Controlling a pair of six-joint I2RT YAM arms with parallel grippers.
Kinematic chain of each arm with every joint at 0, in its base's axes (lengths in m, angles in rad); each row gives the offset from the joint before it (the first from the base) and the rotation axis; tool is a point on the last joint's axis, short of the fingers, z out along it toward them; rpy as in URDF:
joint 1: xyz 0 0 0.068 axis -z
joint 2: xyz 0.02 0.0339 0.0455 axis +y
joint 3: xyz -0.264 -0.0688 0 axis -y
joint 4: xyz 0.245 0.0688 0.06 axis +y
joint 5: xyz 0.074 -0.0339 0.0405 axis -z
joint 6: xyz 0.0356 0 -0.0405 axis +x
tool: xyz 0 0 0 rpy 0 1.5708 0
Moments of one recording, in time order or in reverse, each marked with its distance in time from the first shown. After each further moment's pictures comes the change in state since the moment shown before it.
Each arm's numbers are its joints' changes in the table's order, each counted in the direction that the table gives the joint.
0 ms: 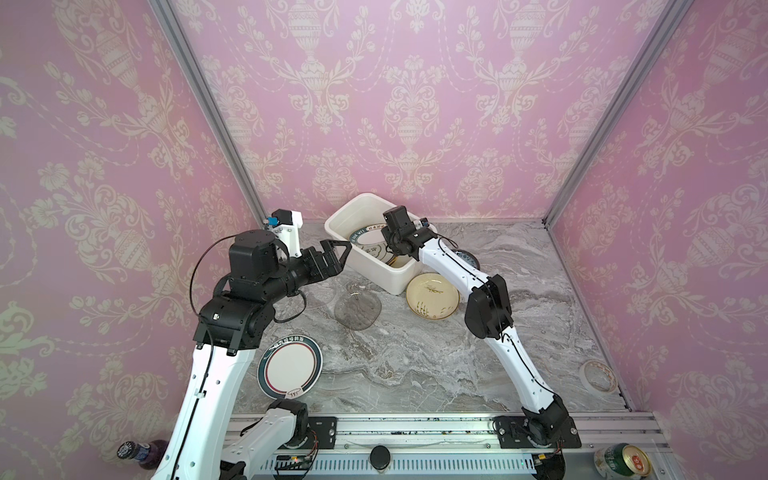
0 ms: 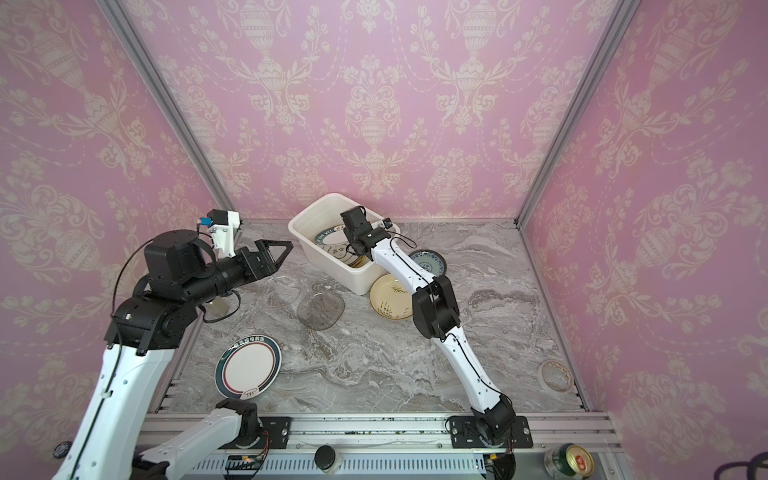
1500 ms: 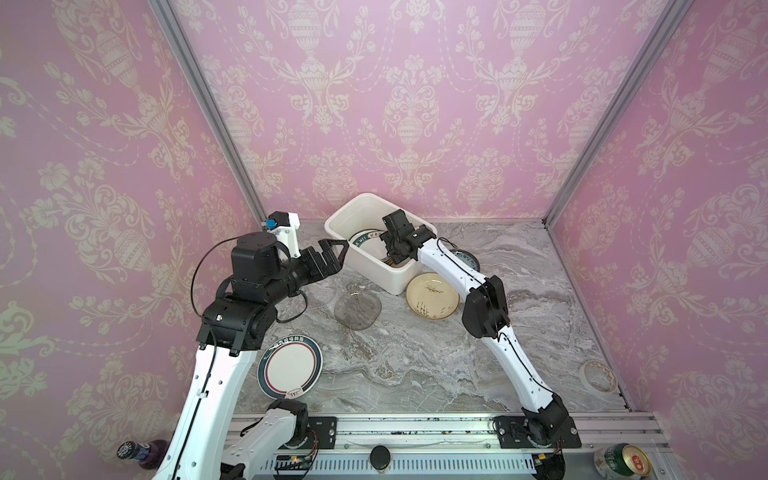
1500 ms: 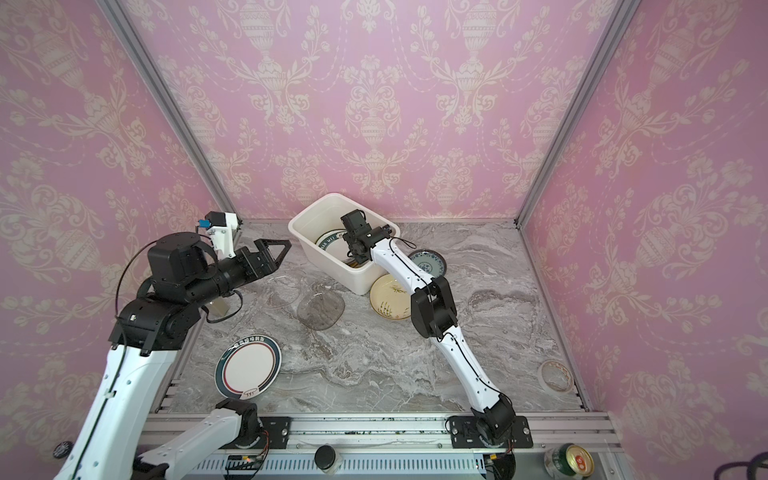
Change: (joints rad) left arm 0.000 -0.018 -0.042 -0.039 -0.053 -0.035; right arm 0.003 0.039 0.066 0.156 -0.095 -0.008
